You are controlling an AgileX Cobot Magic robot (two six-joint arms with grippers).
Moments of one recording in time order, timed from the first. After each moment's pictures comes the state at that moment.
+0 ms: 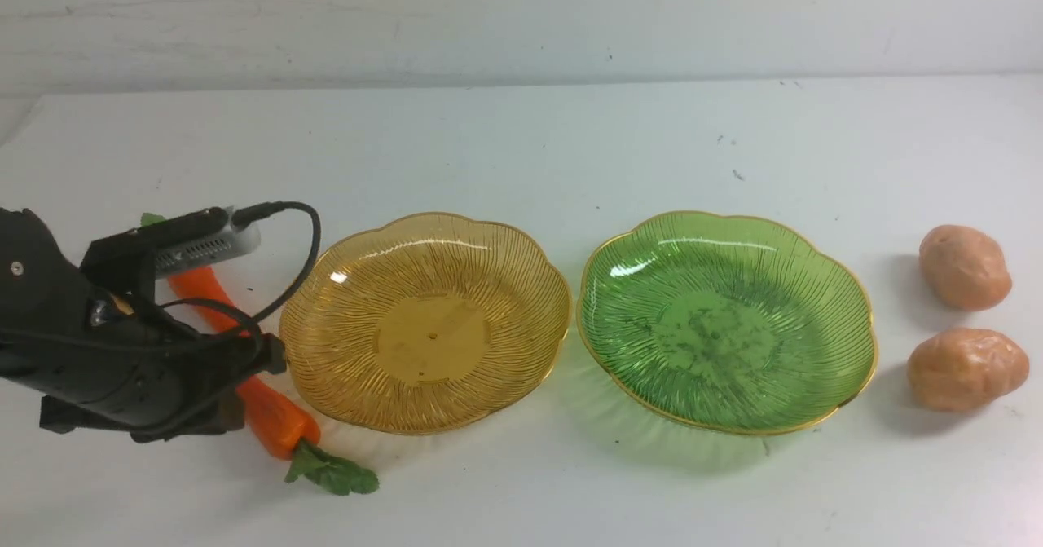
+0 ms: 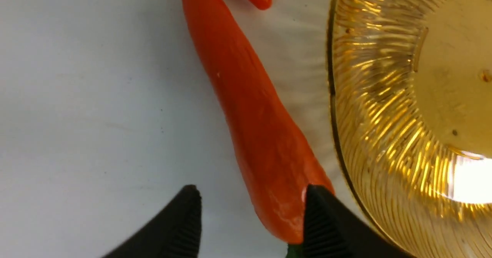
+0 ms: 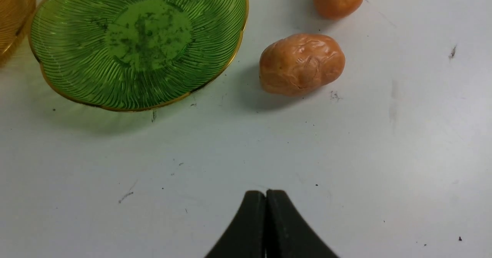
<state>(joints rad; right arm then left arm) 0.14 0.60 -0.82 -0.05 1.20 0.14 -0.08 1.50 -0.83 -0.15 0.57 -0.47</state>
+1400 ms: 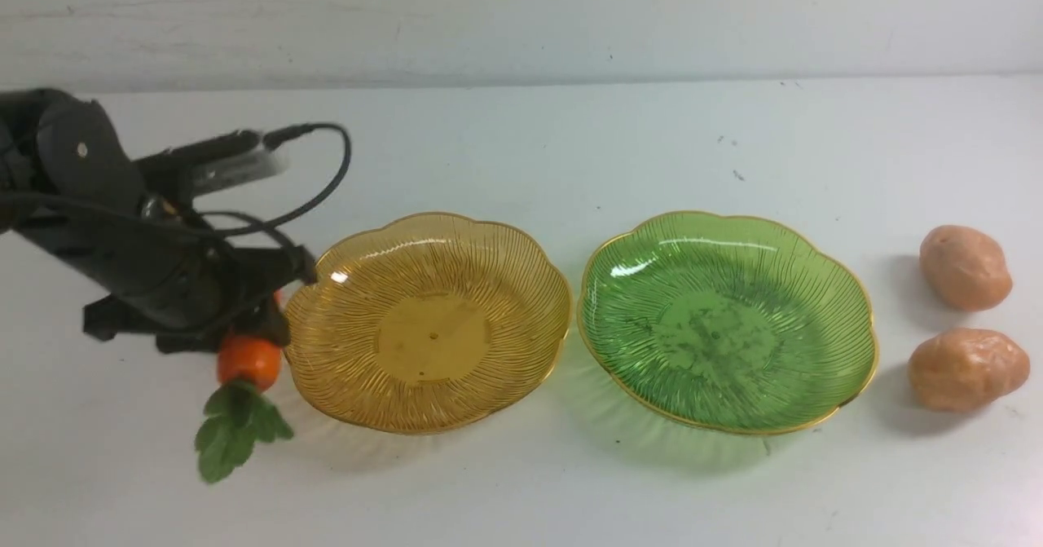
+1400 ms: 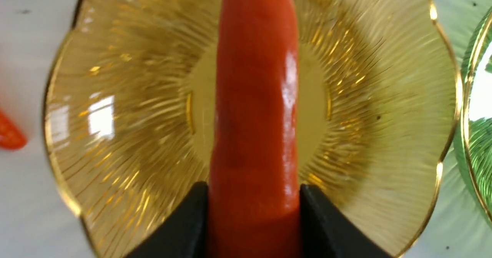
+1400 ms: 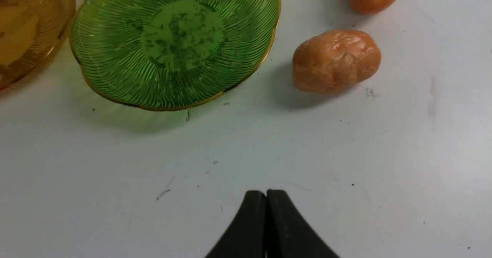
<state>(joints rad) 0.14 0.60 -0.82 0.03 1.19 0.14 -0.24 1.73 -1.30 -0.27 0.76 -0.18</state>
